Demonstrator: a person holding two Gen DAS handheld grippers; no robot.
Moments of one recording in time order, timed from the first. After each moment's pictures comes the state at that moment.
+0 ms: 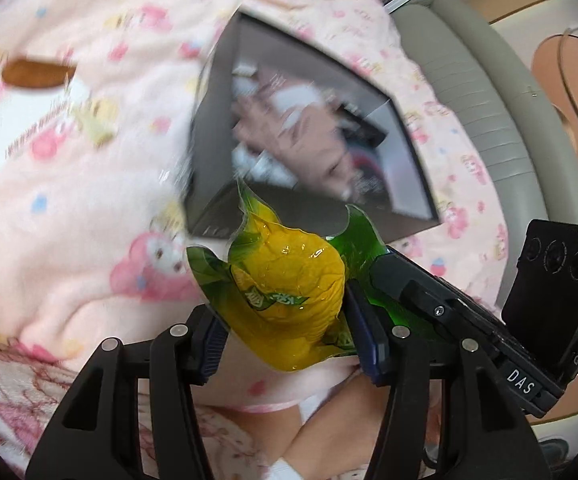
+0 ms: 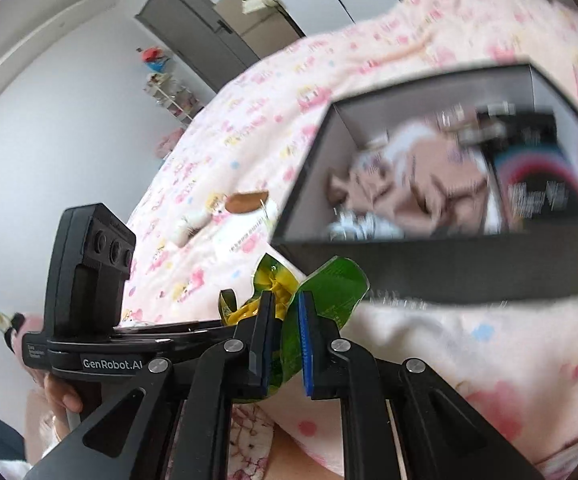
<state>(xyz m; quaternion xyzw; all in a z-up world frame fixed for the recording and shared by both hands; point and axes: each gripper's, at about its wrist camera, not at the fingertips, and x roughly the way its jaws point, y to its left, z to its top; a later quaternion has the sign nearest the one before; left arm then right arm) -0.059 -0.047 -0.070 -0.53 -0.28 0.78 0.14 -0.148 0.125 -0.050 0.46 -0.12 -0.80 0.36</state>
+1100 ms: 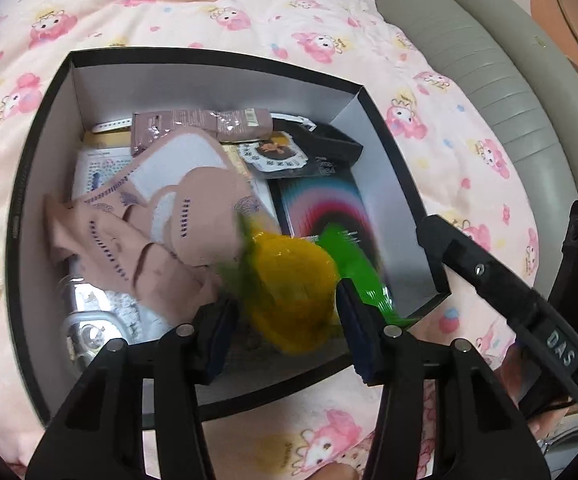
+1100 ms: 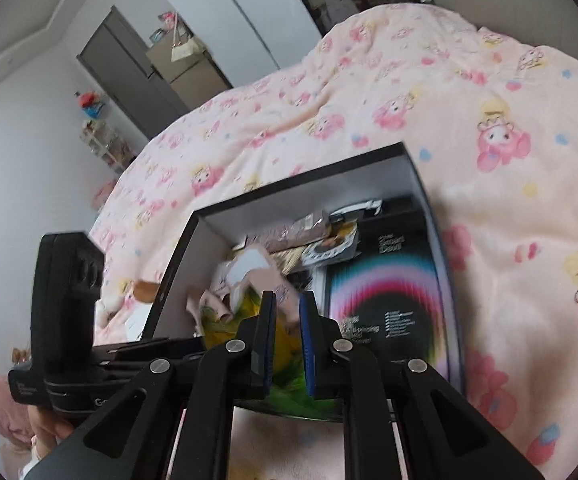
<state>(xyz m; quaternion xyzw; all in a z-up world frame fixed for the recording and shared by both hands) -0.196 0.058 -0.078 -0.56 -0.19 0.79 0.16 -0.261 0.226 -0.050 0.45 -0.15 -0.85 0.22</state>
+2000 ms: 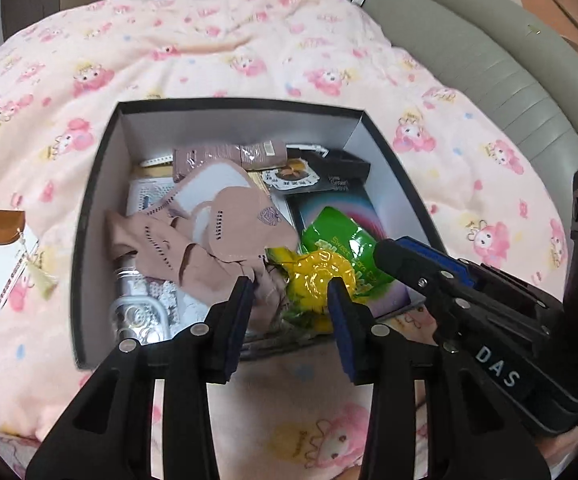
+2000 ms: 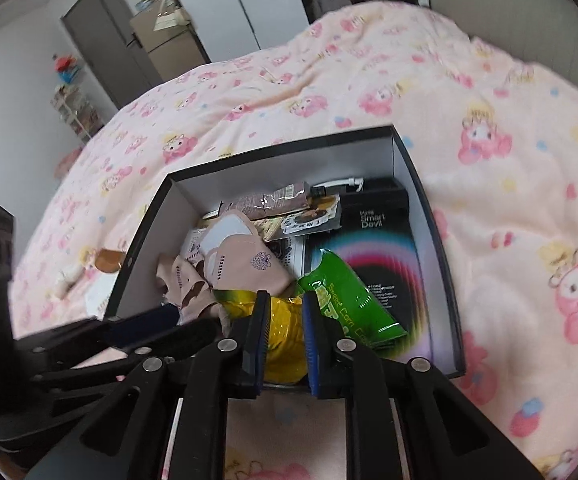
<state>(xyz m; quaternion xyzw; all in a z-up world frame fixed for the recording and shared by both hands) -0.157 0.075 -0.051 -0.50 -0.13 0.85 0.09 -0.236 0.193 -0.045 0.47 -0.05 -0.87 0.17</state>
